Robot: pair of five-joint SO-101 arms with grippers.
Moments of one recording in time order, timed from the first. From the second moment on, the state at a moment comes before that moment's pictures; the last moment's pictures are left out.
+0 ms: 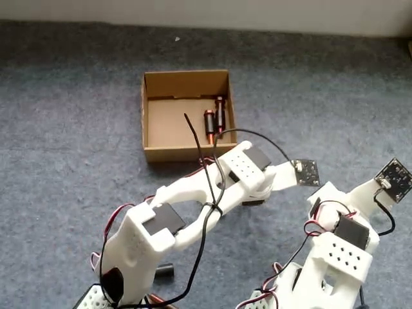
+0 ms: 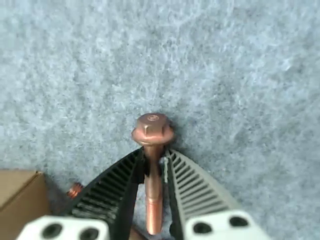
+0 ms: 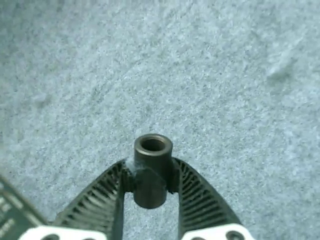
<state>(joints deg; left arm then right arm) 42.9 32.0 -7.1 68.2 -30.4 23.1 -60.3 66.8 56.8 -18.6</state>
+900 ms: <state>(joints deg) 29.8 -19.9 15.5 77.3 -21.5 12.7 -60.3 66.8 56.8 -18.6</state>
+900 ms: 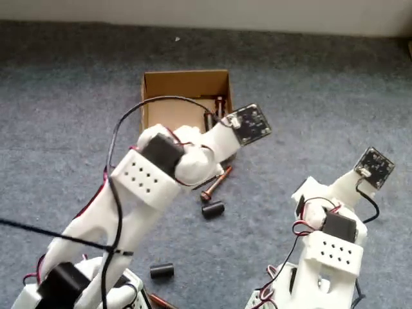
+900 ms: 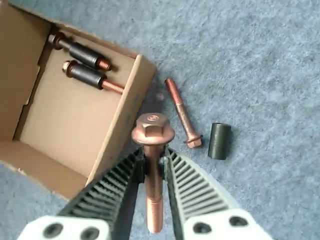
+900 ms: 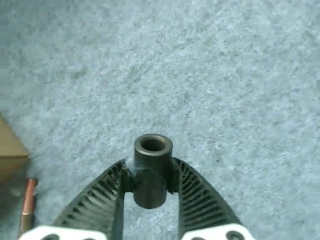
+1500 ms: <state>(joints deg) 17.1 -64.0 53.8 55.1 -7.5 -18.7 -60.3 61.6 53.4 -14.9</state>
